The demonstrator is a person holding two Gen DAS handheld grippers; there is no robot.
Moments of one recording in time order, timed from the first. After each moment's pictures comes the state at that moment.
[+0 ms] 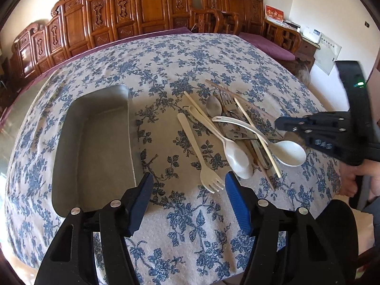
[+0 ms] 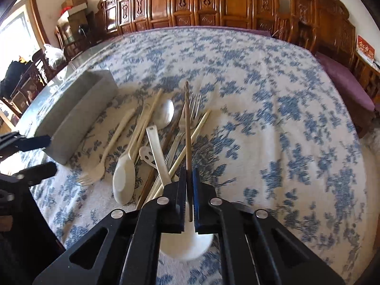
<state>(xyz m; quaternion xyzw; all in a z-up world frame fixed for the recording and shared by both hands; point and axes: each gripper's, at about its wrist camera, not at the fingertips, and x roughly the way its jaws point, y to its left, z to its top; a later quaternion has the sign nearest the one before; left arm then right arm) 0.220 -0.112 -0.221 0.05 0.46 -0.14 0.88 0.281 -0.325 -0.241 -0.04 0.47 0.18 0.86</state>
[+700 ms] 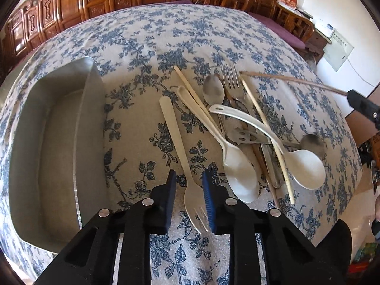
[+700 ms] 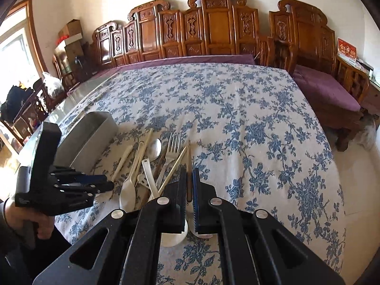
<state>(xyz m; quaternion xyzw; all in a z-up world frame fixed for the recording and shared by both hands) 0.276 -0.142 -0.271 0.03 0.54 -0.13 0.83 0.262 -0.368 -0.186 0.00 0.40 0.16 0.90</state>
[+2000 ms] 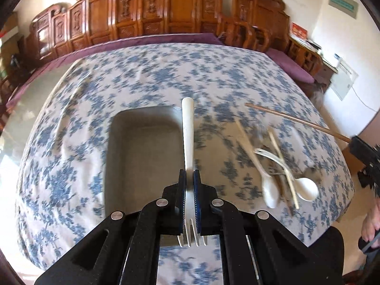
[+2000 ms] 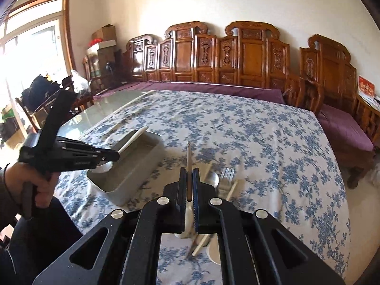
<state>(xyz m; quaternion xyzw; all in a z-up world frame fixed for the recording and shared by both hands) 0.268 -0.036 -0.186 -0.01 0.47 -0.09 0.88 0.226 -0.286 -0.132 -0.03 0.32 0.24 0.92</state>
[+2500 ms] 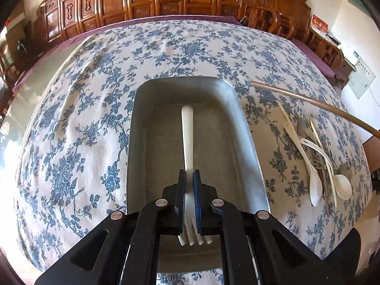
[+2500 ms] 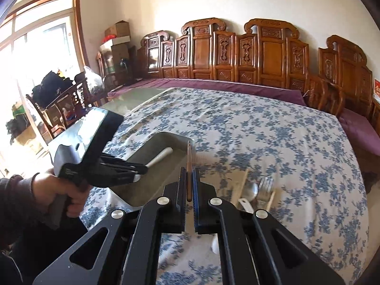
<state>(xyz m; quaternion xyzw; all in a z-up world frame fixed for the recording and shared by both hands) 0.296 0.002 -0.238 0.00 0.51 -0.05 0.86 0.235 -0.218 -0.138 -0.03 0.33 0.28 0.90</state>
